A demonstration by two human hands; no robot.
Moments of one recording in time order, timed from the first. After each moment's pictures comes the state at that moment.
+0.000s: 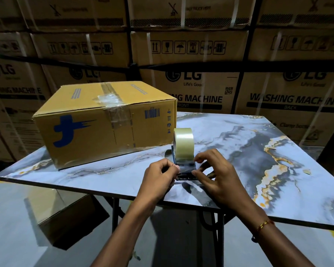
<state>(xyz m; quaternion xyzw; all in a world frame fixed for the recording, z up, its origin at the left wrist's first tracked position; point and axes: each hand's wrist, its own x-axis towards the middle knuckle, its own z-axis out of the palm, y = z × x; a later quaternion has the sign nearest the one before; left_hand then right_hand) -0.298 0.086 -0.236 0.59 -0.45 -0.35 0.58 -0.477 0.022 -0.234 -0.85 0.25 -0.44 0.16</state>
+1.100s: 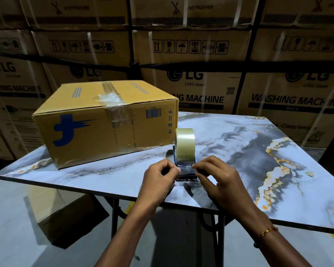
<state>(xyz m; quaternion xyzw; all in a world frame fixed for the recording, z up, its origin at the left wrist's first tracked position) -0.297 0.086 -0.241 0.58 -0.47 -0.31 0.59 -0.477 0.018 -0.240 -0.86 0.22 -0.45 0.04</state>
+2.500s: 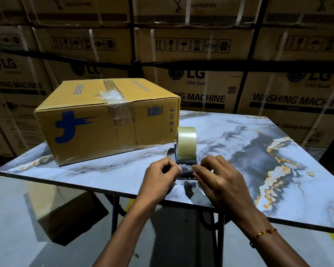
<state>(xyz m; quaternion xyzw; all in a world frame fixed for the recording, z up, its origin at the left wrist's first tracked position) -0.295 0.089 -0.239 0.57 -0.46 -0.34 0.59 -0.476 0.030 -0.237 -0.87 0.25 -0.38 -0.19</state>
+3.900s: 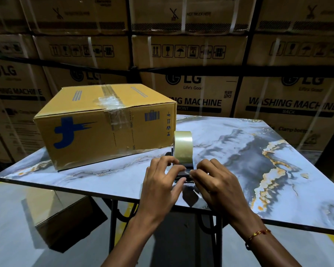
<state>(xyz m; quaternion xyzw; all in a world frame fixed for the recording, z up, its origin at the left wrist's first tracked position) -0.303 0.093 -0.255 0.57 -0.67 0.19 0.44 -0.477 0.029 -0.237 -0.88 0.24 -0.38 -0.17</state>
